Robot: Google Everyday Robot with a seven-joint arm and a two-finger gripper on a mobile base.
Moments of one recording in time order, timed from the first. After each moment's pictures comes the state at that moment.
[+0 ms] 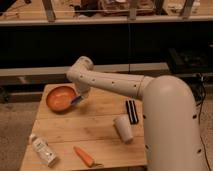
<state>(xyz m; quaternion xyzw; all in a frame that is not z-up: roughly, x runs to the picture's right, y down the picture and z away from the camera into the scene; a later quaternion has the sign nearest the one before) -0.131 0.014 0.826 -0.20 -0.08 -0.15 0.96</state>
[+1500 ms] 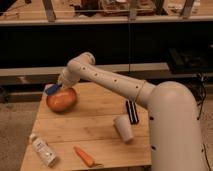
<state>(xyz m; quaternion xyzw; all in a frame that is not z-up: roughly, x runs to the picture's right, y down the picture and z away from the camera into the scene) -0.243 -0.040 0.804 -0.07 -0.35 -0.21 0.91</state>
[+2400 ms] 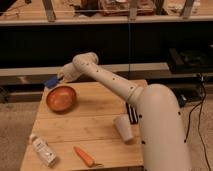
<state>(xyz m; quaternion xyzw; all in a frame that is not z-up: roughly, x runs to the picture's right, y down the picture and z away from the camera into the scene) -0.259 -0.076 0.845 -0.03 -0.39 -0.21 0.90</state>
